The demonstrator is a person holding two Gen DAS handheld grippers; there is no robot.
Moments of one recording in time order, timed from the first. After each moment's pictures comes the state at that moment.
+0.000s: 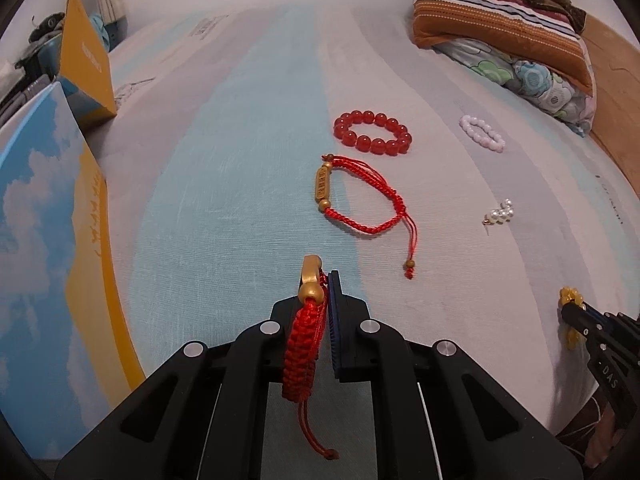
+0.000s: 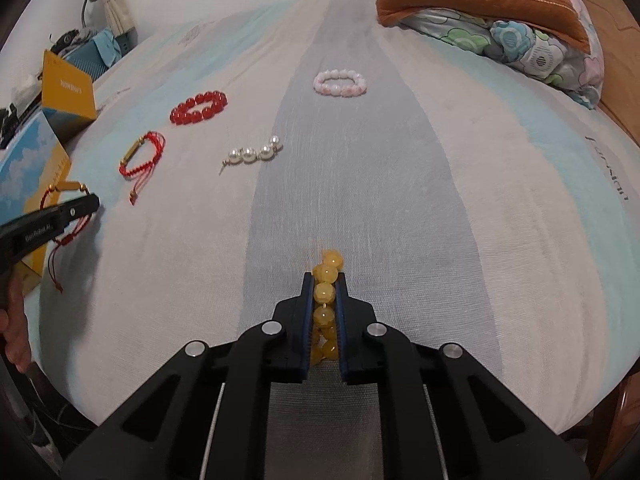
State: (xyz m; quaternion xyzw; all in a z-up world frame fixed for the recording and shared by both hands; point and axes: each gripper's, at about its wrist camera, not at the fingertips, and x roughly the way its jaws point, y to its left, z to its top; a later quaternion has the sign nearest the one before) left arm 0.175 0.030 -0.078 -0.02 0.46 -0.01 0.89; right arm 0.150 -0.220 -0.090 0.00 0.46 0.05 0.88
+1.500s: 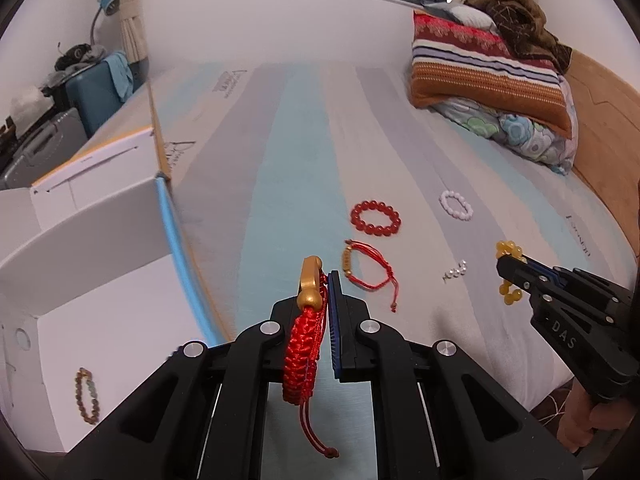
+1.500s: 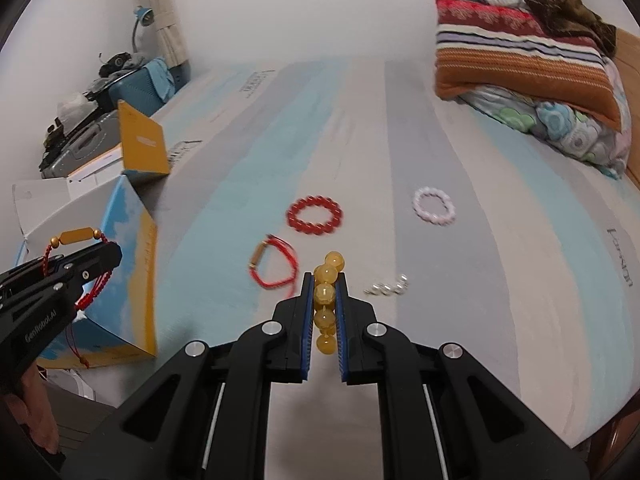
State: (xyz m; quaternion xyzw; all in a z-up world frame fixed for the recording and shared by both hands) left arm 0.123 0.073 0.050 -0.03 0.40 0.00 0.92; right arm 0.163 -0.116 0.034 -0.01 0.40 0.13 0.91
